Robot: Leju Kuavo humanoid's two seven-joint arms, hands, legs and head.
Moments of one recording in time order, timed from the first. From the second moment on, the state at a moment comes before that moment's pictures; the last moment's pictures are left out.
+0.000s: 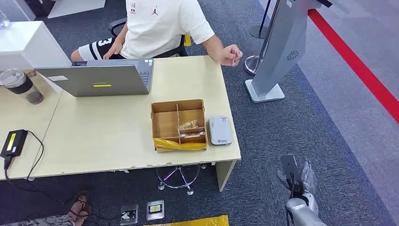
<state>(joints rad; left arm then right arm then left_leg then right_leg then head) -0.06 0.40 -0.53 -0.42 0.33 0.20 0.25 -0.43 -0.19 0.26 -0.29 0.14 -0.70 -0.37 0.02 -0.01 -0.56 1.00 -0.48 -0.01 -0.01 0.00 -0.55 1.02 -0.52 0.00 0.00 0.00</state>
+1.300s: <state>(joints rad) -0.05 0.37 -0.53 -0.42 0.25 0.20 0.26 -0.34 -0.17 0.20 -1.88 1.11 -0.70 0.14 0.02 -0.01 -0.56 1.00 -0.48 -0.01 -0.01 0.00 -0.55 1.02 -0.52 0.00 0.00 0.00</state>
